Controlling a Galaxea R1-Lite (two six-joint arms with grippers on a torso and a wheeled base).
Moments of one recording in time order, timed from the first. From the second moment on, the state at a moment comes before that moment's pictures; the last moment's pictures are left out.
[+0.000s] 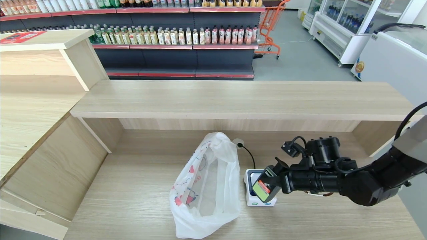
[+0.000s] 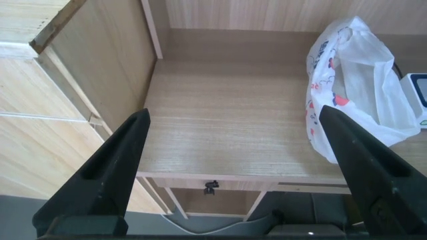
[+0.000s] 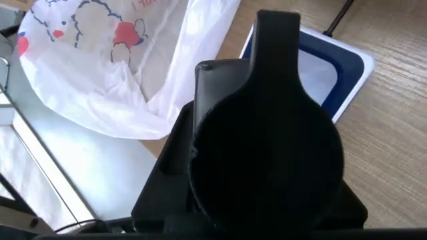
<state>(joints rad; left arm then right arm) 0.00 0.00 0.00 0.00 0.00 0.00 0.30 2.03 -0.73 -0.65 0.50 0.03</state>
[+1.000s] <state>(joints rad) 0.00 0.00 0.00 0.00 0.00 0.00 0.33 2.07 -0.86 -0.63 0.47 0.13</state>
